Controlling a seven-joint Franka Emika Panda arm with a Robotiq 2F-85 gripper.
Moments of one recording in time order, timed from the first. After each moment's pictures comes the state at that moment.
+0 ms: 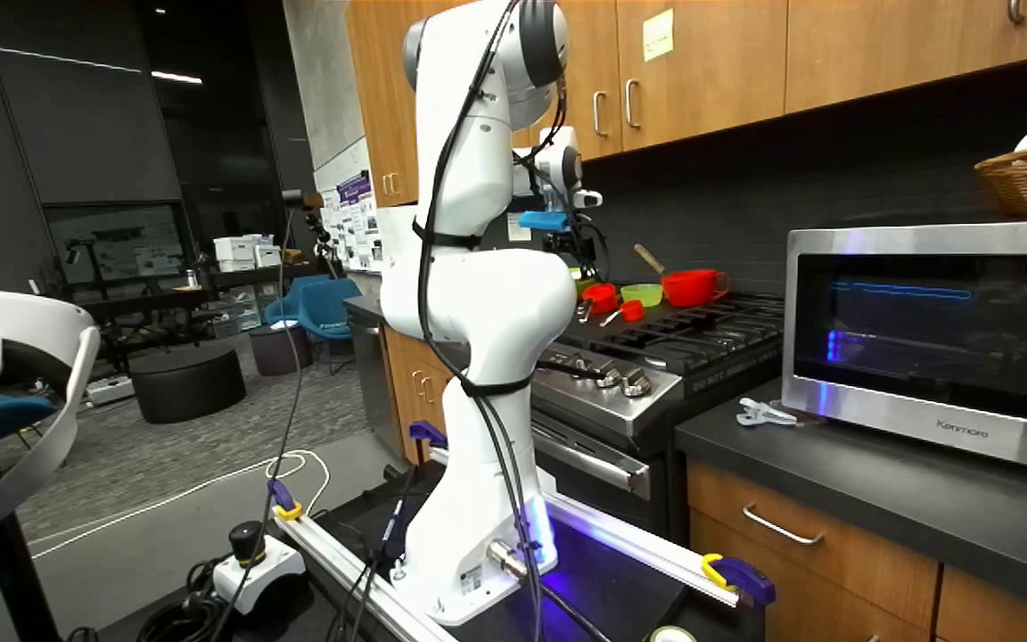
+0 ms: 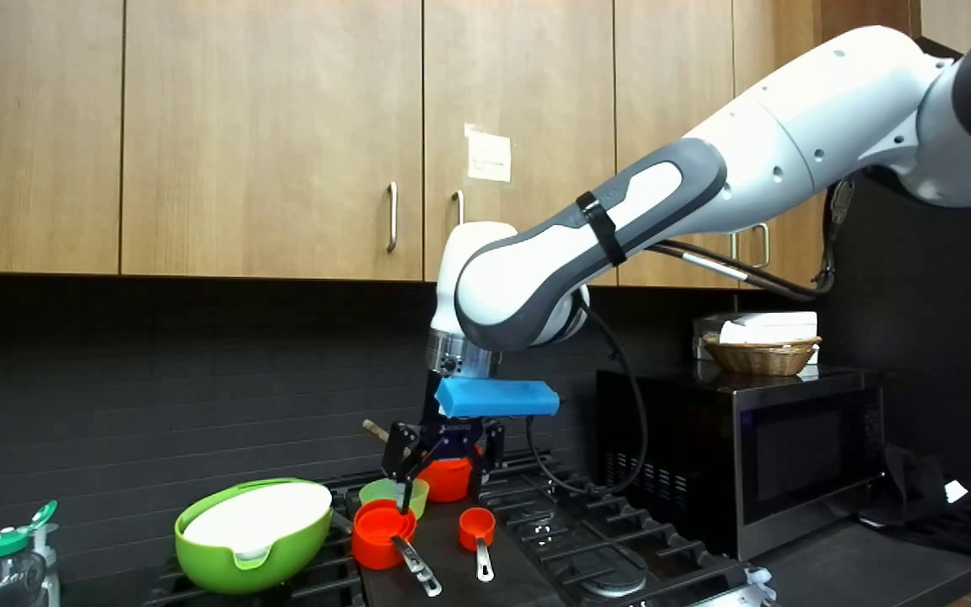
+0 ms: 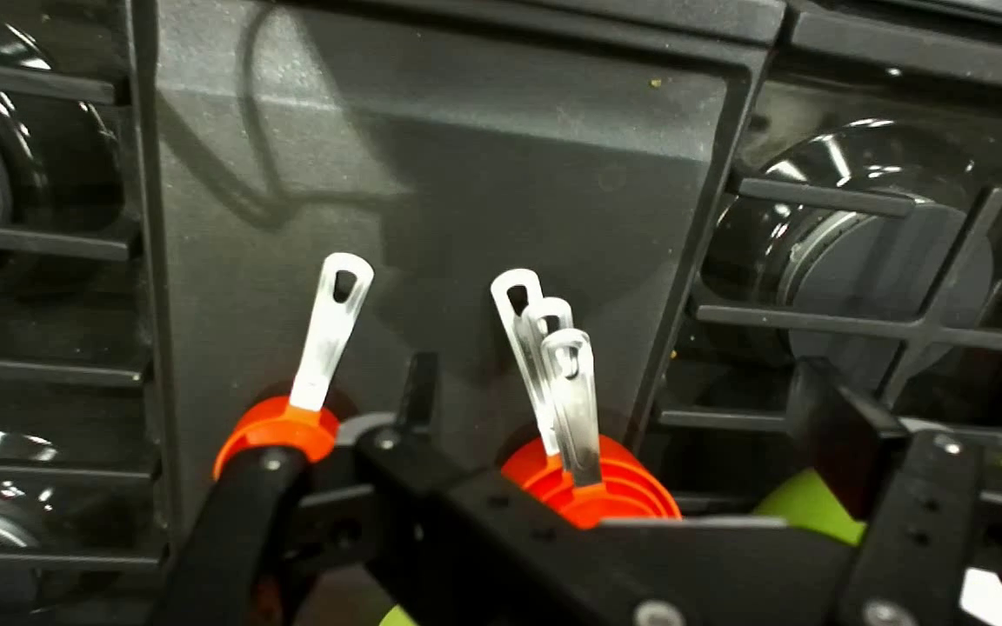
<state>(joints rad) 0.27 0.12 0.18 -1.97 0.00 2.29 0.53</state>
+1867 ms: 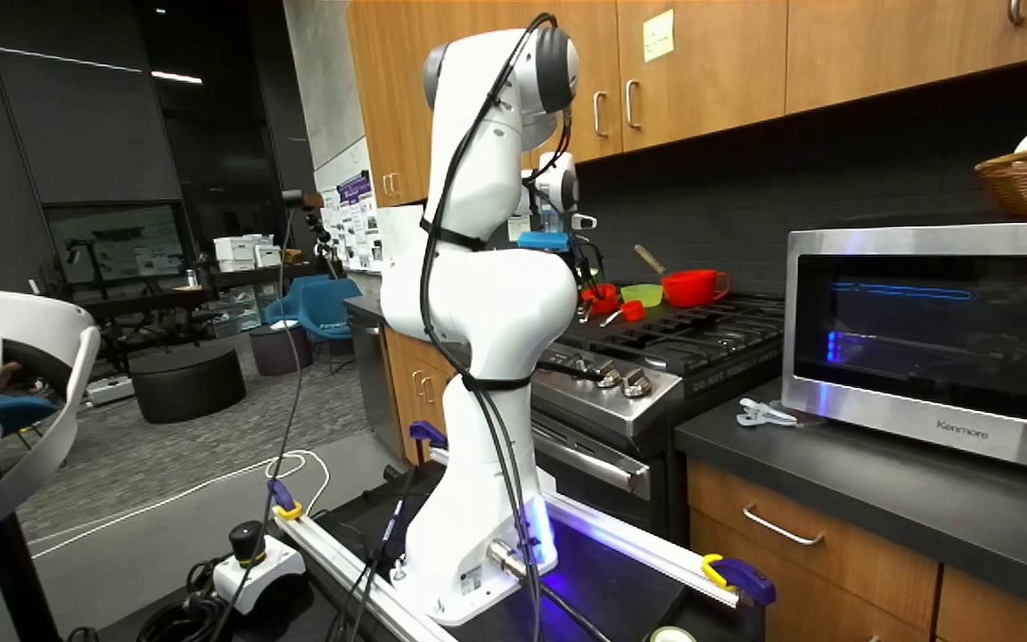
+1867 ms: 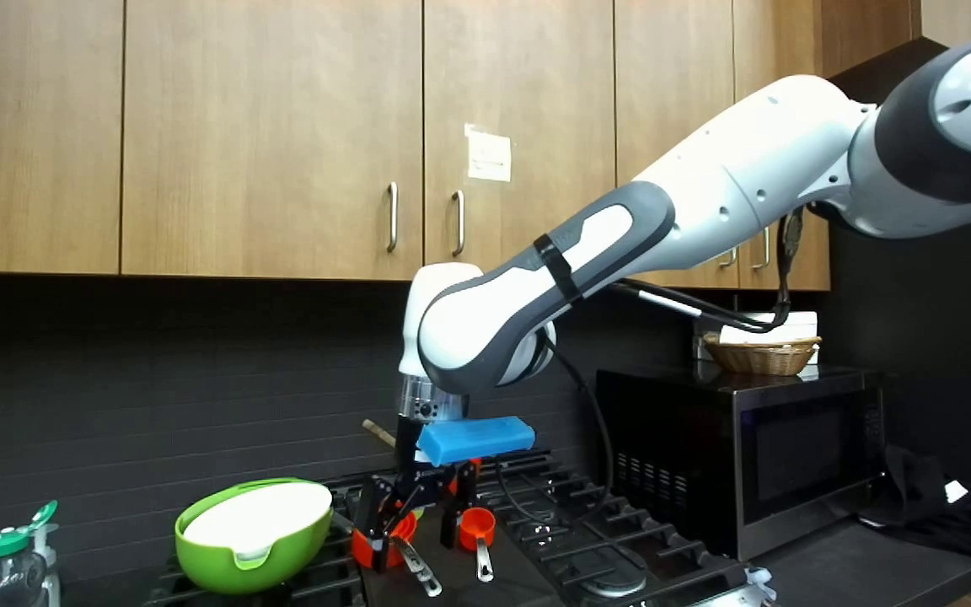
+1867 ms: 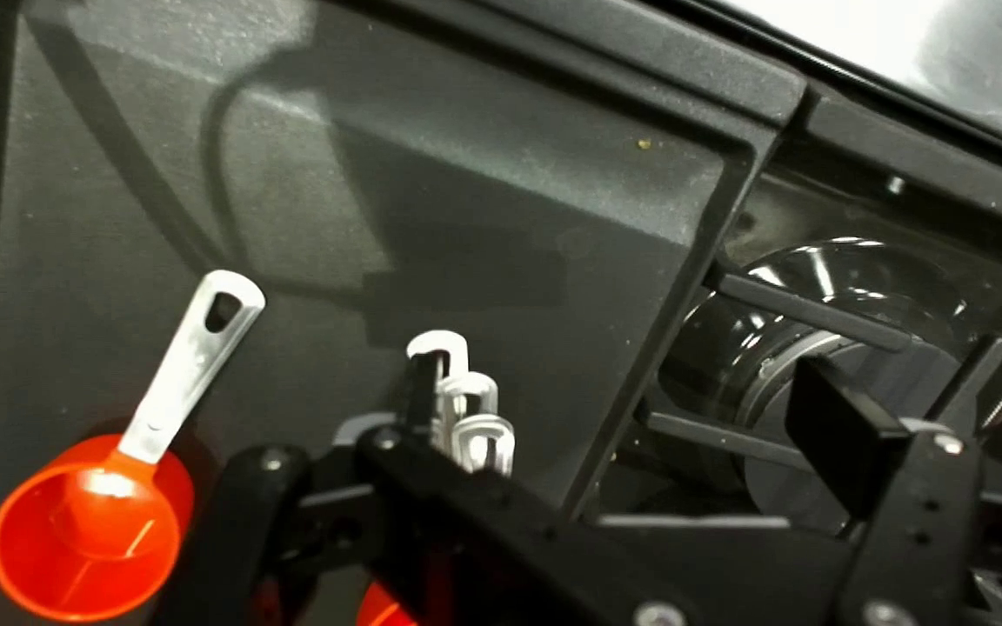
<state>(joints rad) 0.28 0.26 0.21 -1.88 0.00 2.27 0.37</state>
